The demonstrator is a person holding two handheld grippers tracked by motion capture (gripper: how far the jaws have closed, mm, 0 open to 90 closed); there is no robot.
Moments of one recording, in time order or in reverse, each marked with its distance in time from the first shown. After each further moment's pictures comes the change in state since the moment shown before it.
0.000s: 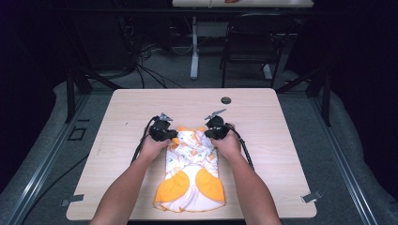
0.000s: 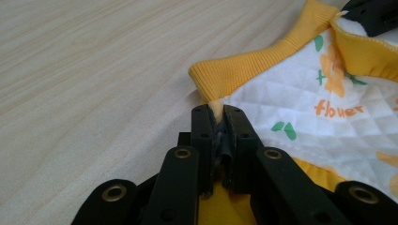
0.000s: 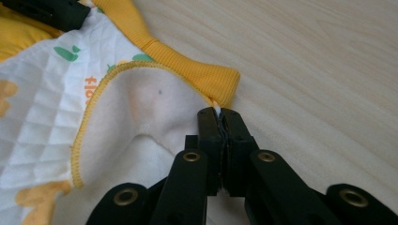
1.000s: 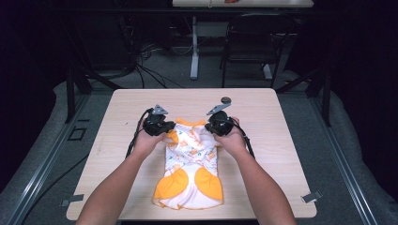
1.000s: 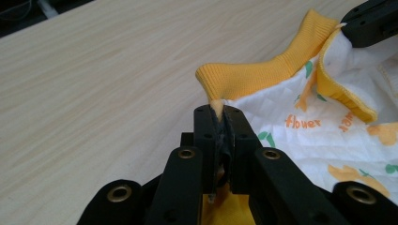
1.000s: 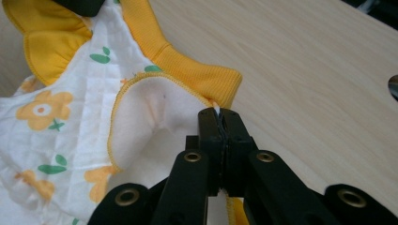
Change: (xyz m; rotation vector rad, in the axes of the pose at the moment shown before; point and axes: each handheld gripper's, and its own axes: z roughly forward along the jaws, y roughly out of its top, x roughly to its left) left arm -0.006 0.026 -0.053 -0.117 0.013 0.061; right arm 0.009 0.018 -0.054 -0.101 0.003 -0.105
